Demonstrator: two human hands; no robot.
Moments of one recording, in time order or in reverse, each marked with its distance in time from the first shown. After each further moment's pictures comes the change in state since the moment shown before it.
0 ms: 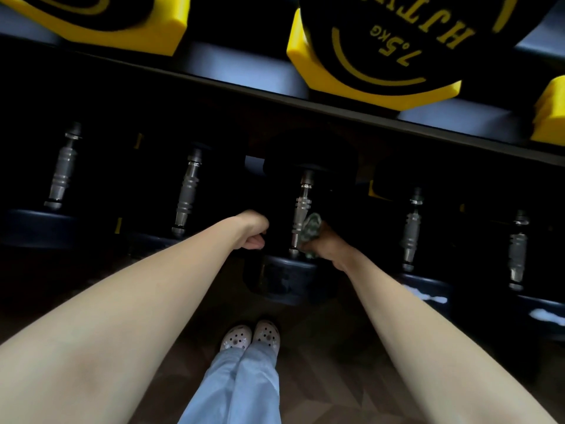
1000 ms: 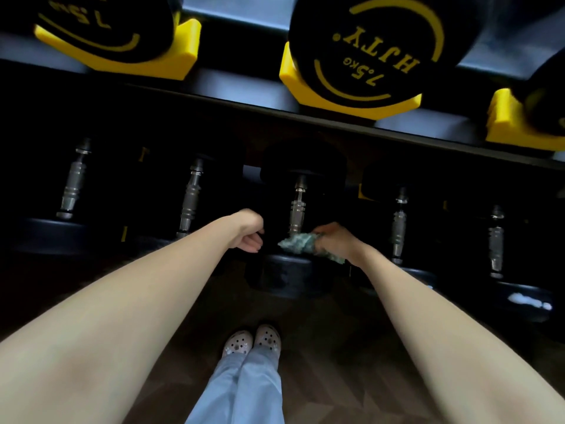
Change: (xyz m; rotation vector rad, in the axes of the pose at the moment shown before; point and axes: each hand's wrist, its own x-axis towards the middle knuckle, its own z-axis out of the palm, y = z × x) left_hand -0.043 0.005 -0.012 -0.030 -0.069 0.051; right_hand -0.040 -0.015 -0.032 -0.182 -0.039 -0.066
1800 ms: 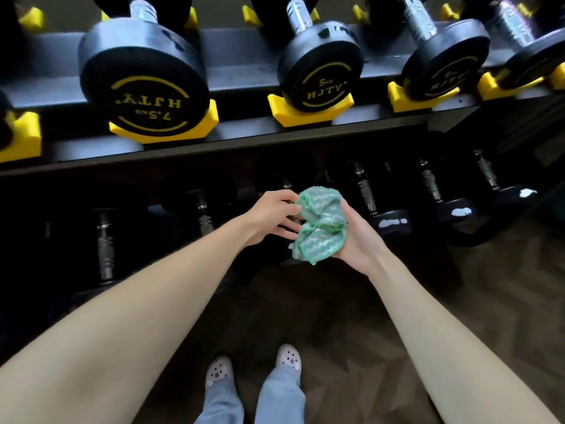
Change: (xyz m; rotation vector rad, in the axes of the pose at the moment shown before) left_hand -0.132 0.087 0.176 0.158 -0.323 0.610; right_hand -0.183 0.131 -0.093 1.246 0.118 -0.229
